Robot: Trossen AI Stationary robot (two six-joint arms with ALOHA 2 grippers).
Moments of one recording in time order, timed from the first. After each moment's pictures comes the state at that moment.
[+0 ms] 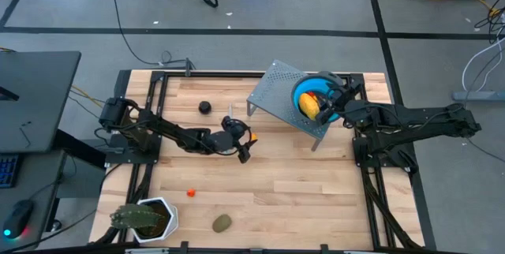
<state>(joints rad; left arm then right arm) -0.11 1.68 0.73 0.48 -0.55 -0.34 0.03 0.80 0.75 -0.40 0.92 0.07</state>
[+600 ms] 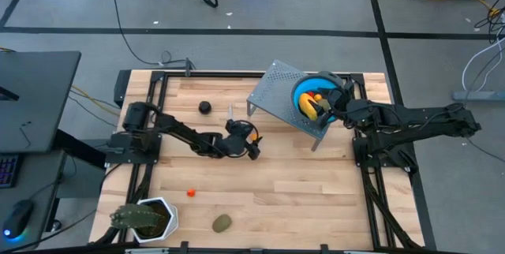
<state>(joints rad) -0.10 1.91 0.83 0.56 -0.69 -0.49 0.03 0.80 0.75 -0.34 0.75 0.07</state>
